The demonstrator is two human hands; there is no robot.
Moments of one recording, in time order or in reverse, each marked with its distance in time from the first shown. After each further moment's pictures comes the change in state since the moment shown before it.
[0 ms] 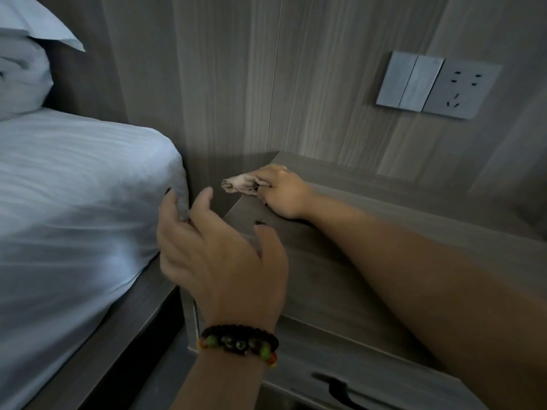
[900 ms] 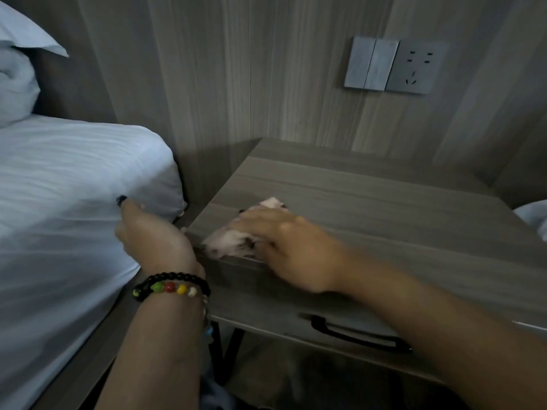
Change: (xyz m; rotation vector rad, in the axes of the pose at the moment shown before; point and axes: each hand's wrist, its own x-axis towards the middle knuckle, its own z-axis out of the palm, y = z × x) left_hand 0.050 -0.036 -0.032 -0.844 0.116 -0.862; right_hand -0.156 -0.079 -0.013 -0.034 -0.053 -0.235
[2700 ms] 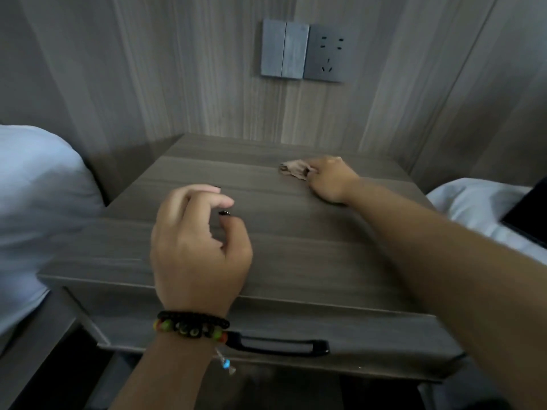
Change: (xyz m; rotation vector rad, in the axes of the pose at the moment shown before) left_hand -0.117 -0.074 0.042 0.593 -0.522 1.269; right_hand -0.060 0.197 -0.094 -0.287 0.072 0.830
